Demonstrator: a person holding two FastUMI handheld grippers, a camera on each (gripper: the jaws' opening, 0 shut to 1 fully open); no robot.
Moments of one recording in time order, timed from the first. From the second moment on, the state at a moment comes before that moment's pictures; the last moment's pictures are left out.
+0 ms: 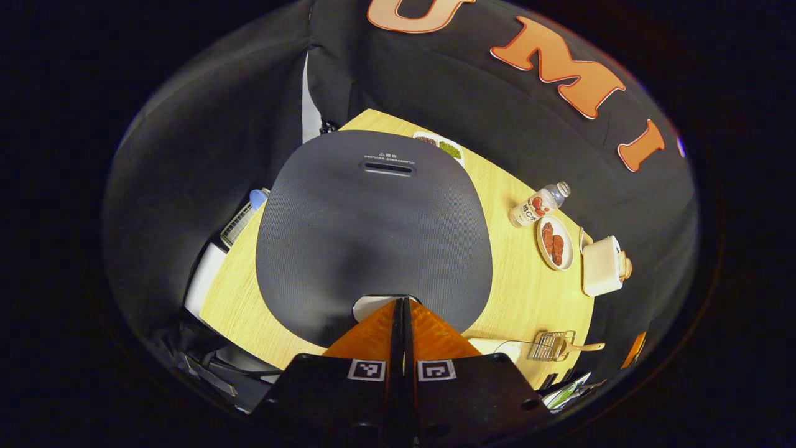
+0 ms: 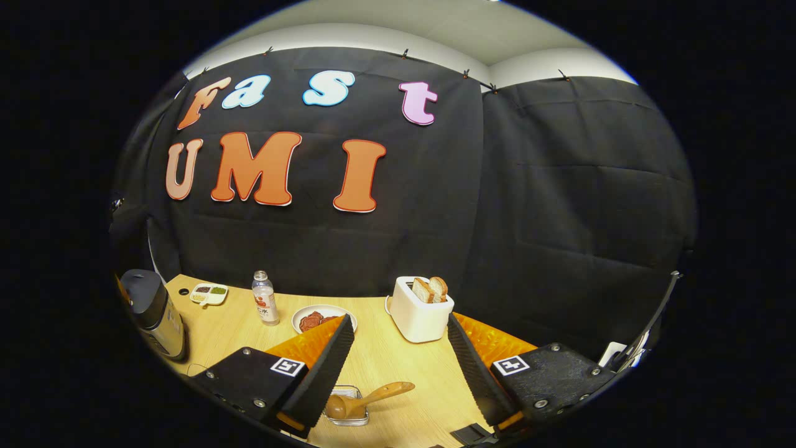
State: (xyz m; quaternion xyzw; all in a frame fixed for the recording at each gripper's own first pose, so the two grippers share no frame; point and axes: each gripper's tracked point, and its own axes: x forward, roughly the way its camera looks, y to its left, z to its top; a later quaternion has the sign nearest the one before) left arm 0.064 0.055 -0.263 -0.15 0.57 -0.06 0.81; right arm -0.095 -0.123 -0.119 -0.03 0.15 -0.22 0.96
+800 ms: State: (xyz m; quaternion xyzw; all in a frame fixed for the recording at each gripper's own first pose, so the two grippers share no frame) left arm 0.112 0.098 -0.087 -0.03 0.23 0.07 0.97; right arm -0.094 -0.145 -0.176 0.01 0.21 -0.17 0.96
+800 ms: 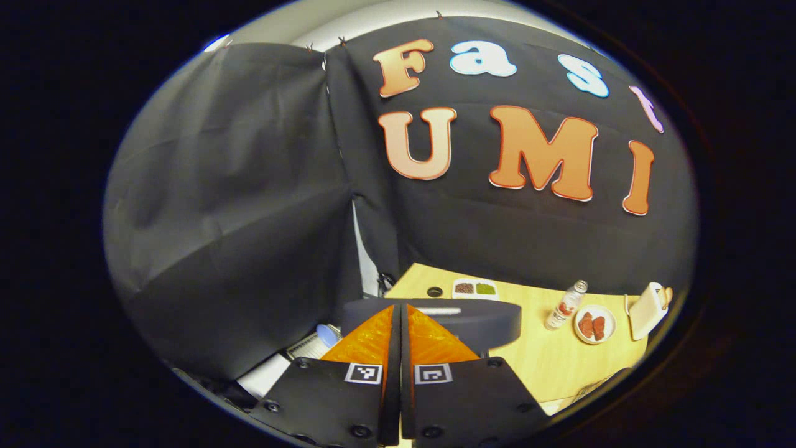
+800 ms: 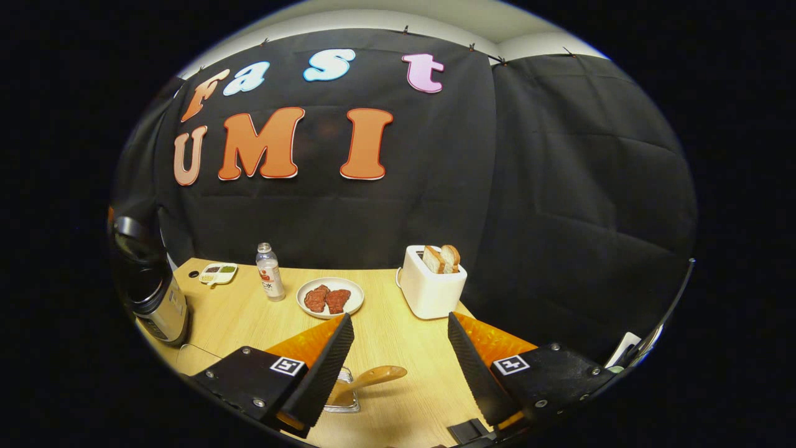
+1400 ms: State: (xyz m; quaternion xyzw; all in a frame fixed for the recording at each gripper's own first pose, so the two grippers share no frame) left arm 0.059 0.056 -0.069 -0.02 0.18 0.06 0.98; right arm -0.094 -0.134 -0.260 0.08 0.30 -0.12 0.94
